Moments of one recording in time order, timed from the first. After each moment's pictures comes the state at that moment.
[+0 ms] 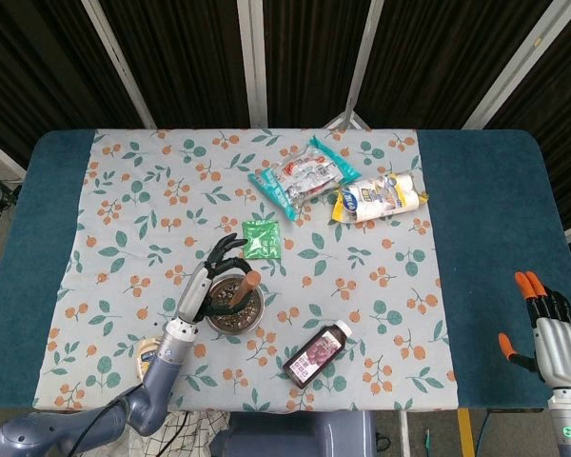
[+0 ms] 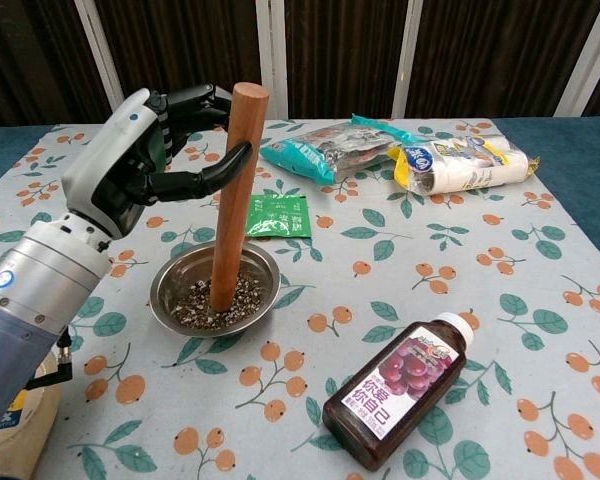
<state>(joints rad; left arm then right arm) -0.62 -2.03 -0.15 -0.97 1.61 1.52 -0.78 0.06 -1.10 0.08 -1.69 -1.37 1.40 0.01</state>
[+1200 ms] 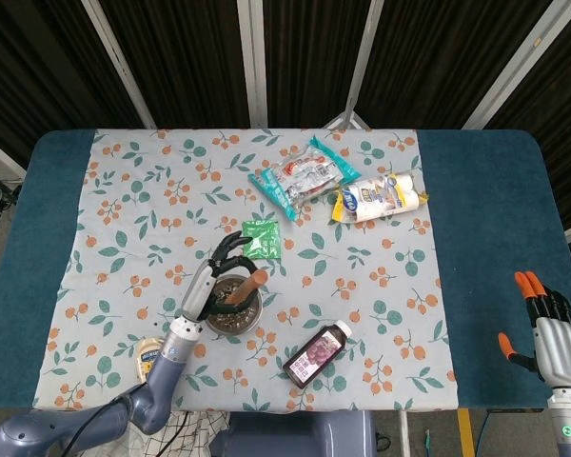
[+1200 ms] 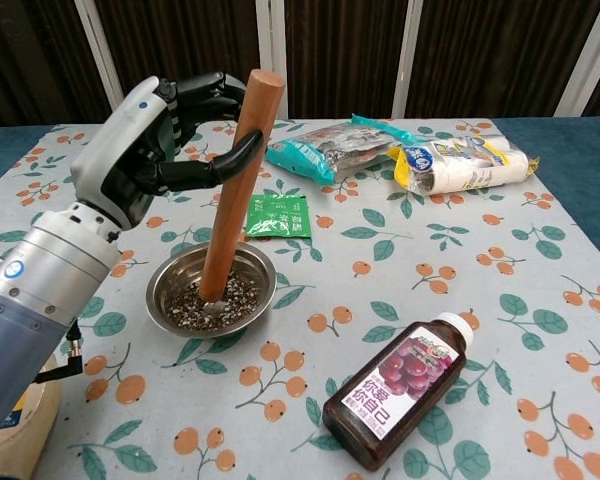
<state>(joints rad) -0.64 -2.03 -0.16 -1.00 1.61 1.52 -0.75 0.06 -1.10 0.08 -1.69 -1.37 1.40 0.01</state>
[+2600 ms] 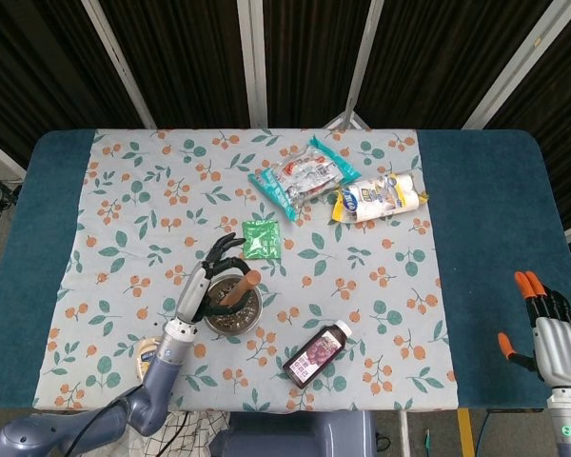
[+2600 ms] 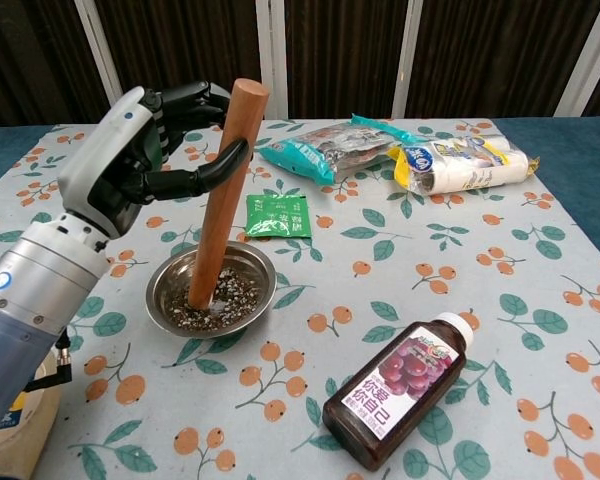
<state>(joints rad) -0.62 -2.04 -0.15 -0.96 1.62 1.54 -0.79 0.06 -1.10 0.08 -1.69 -1.36 1.40 0.00</state>
